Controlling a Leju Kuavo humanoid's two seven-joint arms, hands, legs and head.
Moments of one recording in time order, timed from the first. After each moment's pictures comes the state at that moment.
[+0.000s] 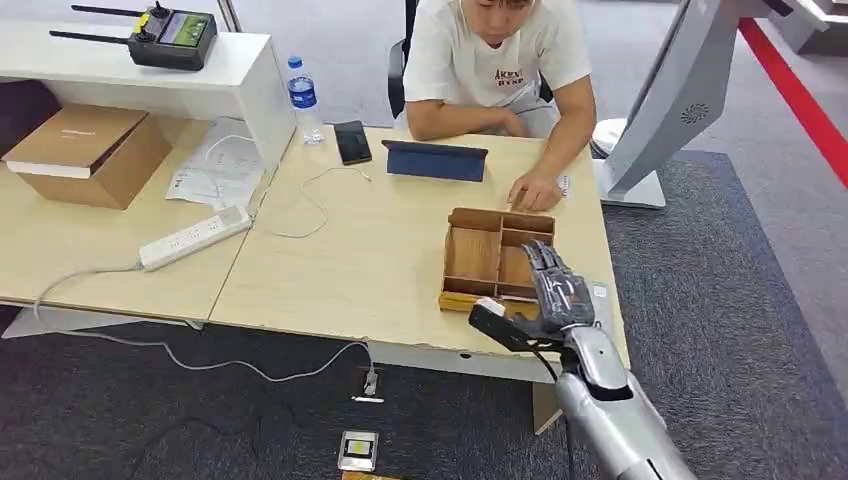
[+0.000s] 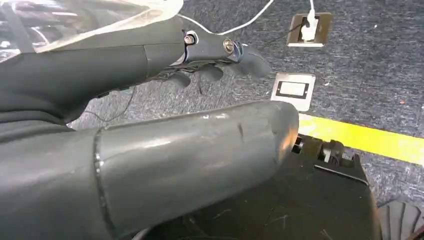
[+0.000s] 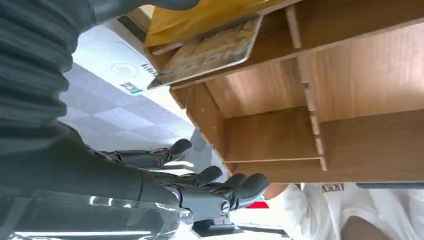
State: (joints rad) left arm -0.10 -0.15 -0.41 -0.18 -0.99 0.46 -0.08; right arm -0.53 -0.09 0.53 -0.75 1.11 -0.31 -0.12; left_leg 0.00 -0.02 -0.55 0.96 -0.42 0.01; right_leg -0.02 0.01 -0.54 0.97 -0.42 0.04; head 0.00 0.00
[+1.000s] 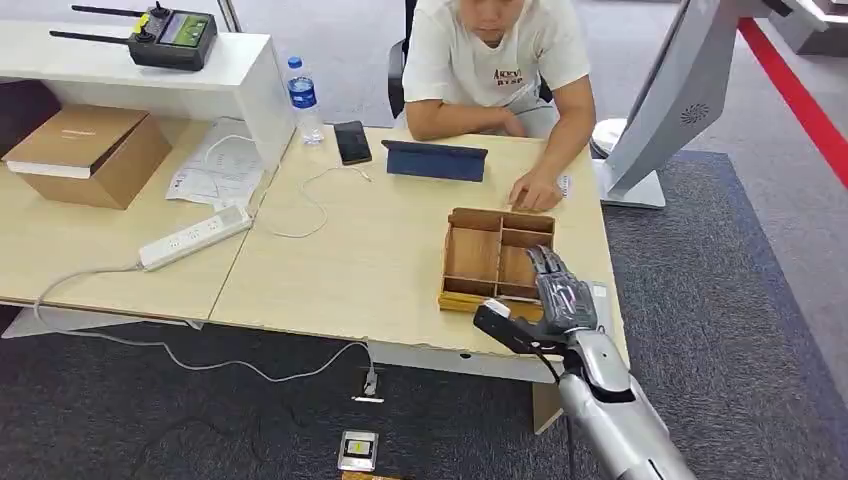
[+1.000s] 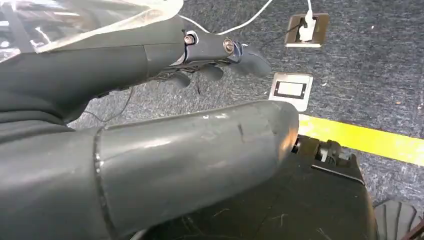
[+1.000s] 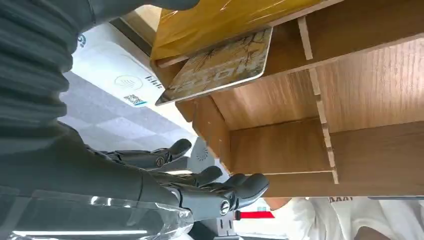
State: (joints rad) left arm -0.10 -0.15 -0.41 -0.18 -0.99 0.46 -0.08; right arm -0.53 -0.08 0.51 -0.72 1.08 -0.31 -0.14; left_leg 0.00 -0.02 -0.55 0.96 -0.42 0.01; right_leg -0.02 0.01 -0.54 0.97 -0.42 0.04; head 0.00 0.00
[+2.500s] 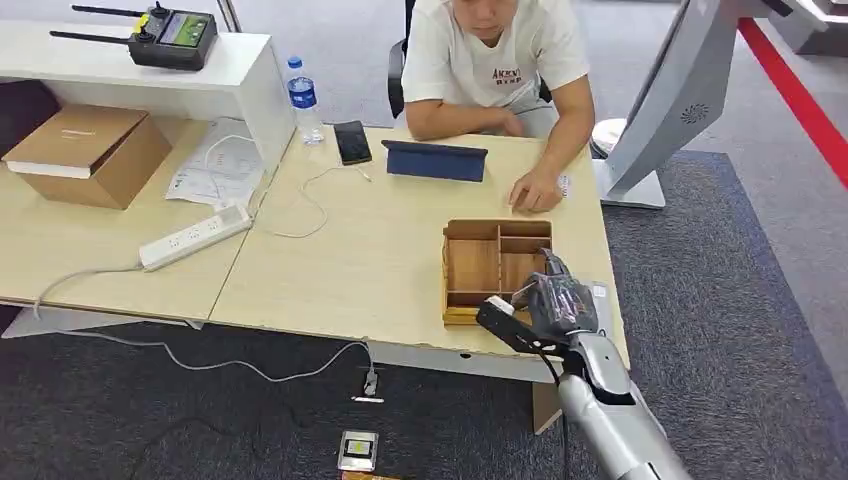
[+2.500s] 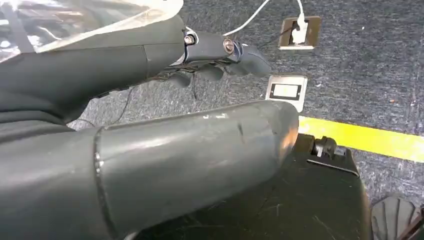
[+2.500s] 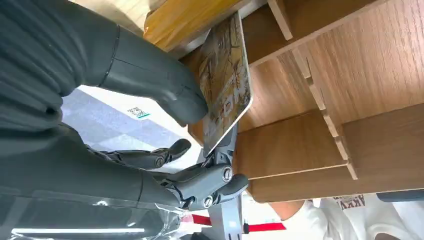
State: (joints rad) left arm -0.10 -0.15 -0.44 -0.18 -1.00 0.46 -0.09; right arm -0.51 -0.08 0.48 -0.73 1.03 -0.31 -0.14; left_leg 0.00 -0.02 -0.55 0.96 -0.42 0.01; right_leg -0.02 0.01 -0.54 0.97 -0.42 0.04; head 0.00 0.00
